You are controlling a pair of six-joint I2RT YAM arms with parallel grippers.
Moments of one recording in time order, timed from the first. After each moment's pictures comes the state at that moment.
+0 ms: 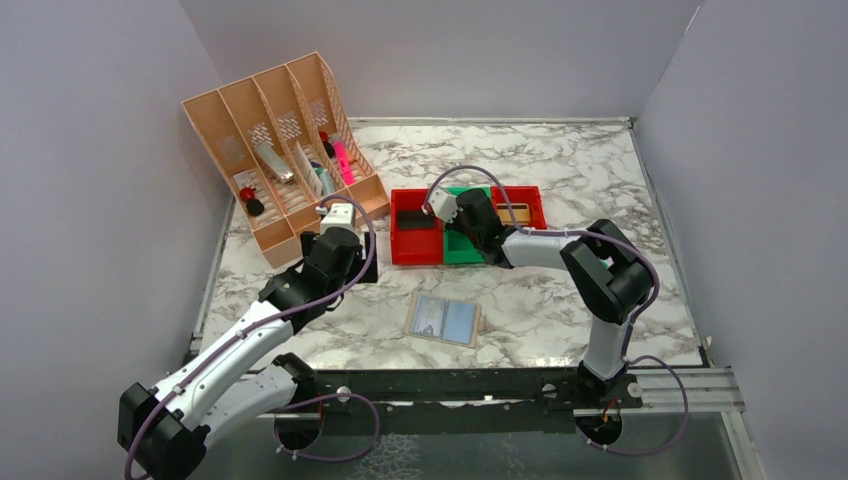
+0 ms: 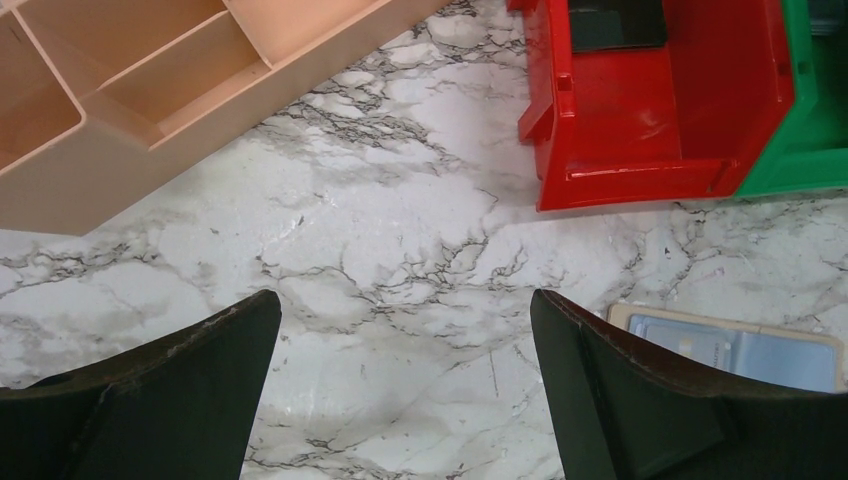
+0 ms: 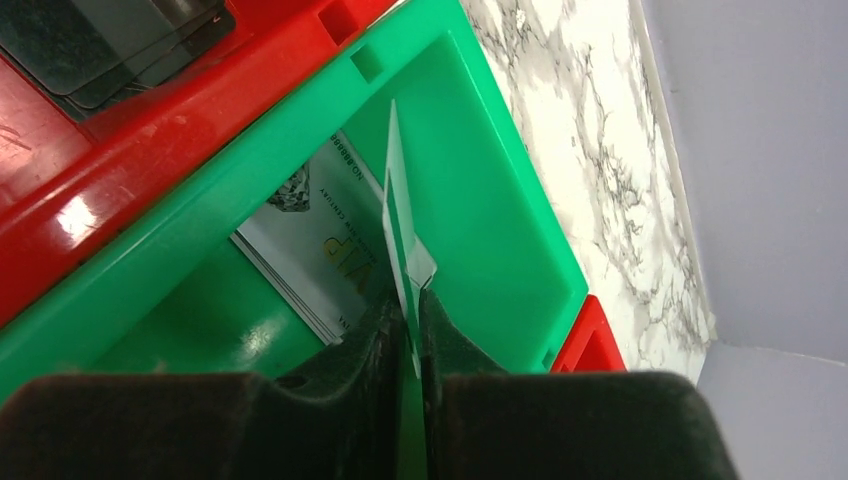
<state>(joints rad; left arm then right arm) -0.64 0.86 0.68 -0.50 -0.44 -0.39 0.67 1.88 1.00 0.32 0.36 -0.73</state>
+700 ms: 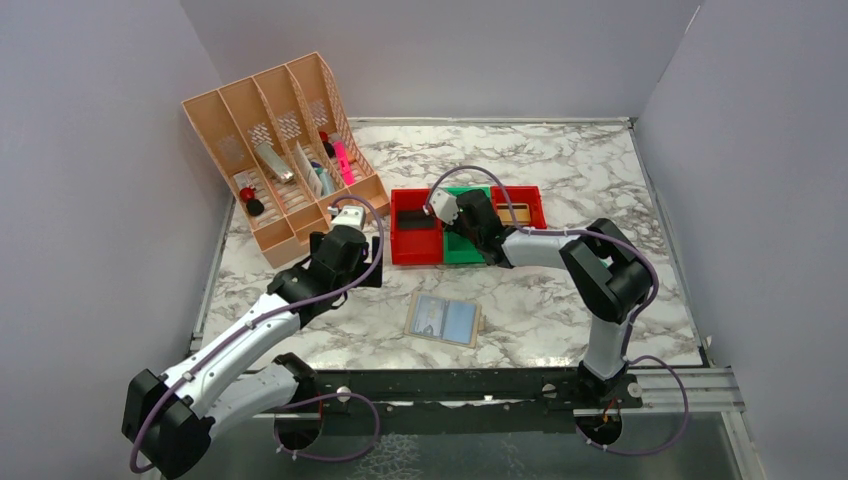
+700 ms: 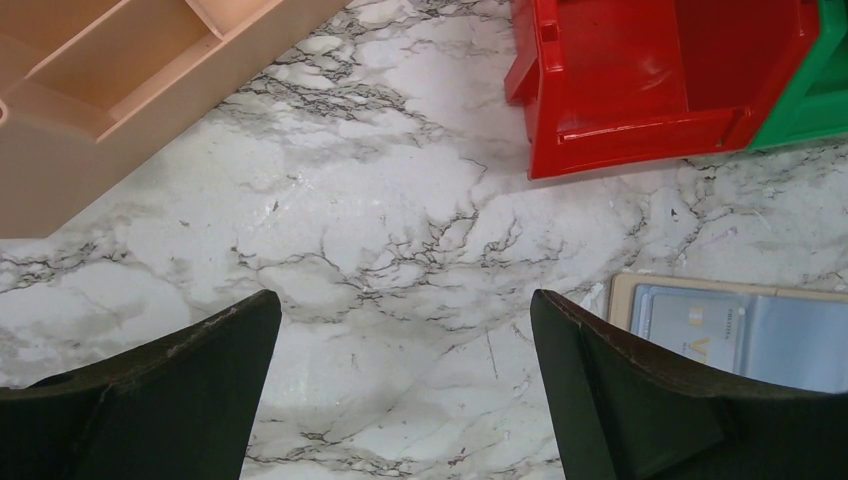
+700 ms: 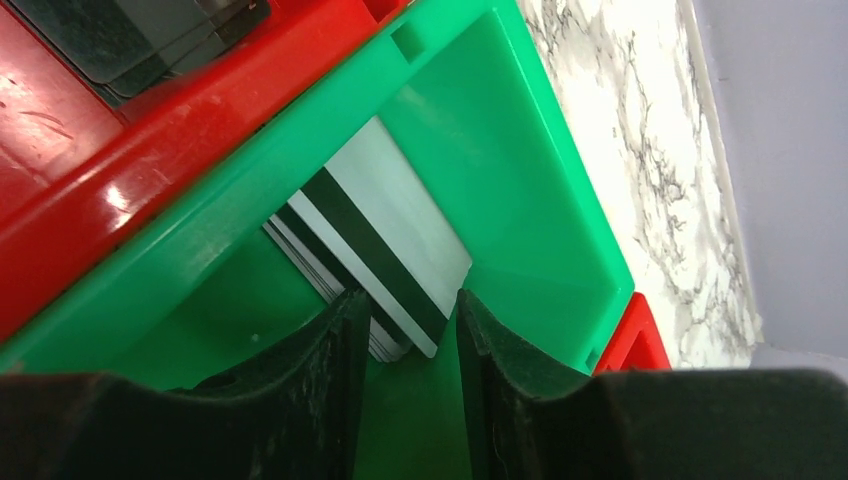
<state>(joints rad) -0.63 0.93 0.68 -0.50 -0.37 -0.36 0.67 1.88 1.00 0.29 0.32 -0.67</state>
